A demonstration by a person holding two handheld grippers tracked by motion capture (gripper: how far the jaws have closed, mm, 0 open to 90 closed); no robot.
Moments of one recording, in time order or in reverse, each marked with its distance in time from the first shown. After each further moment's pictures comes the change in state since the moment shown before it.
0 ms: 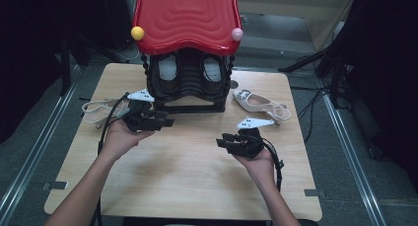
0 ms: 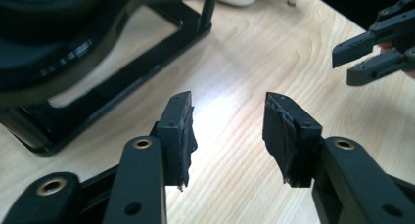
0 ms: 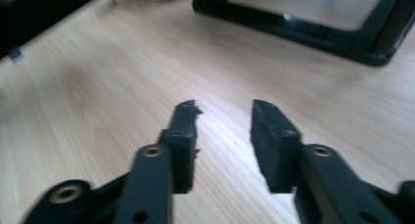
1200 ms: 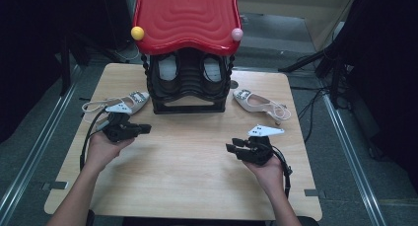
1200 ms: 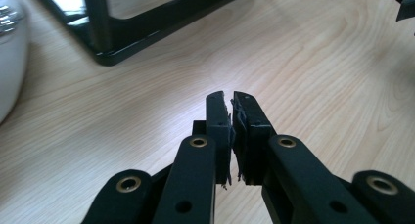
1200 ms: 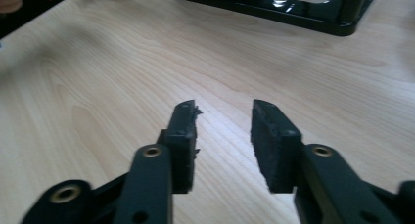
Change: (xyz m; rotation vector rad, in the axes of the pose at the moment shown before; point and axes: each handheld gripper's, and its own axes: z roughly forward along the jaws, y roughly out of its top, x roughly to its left) left arm 0.050 -0.066 -0.017 -0.001 0.057 -0.106; right arm -0.019 -0.031 -0.013 -0.033 -0.047 0.015
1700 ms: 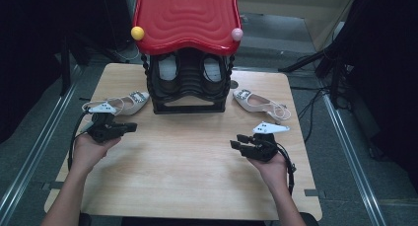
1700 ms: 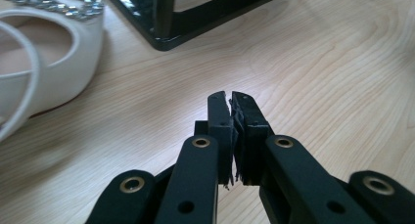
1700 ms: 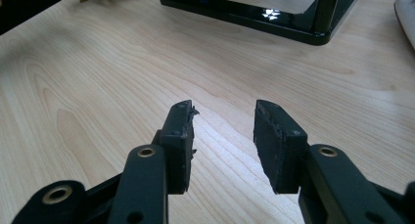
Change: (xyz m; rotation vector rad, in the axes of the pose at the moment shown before) left arm 0.021 -0.015 -0.027 -0.037 0.075 -0.034; right arm -0.013 0.003 -0.005 -0.018 -0.005 0.002
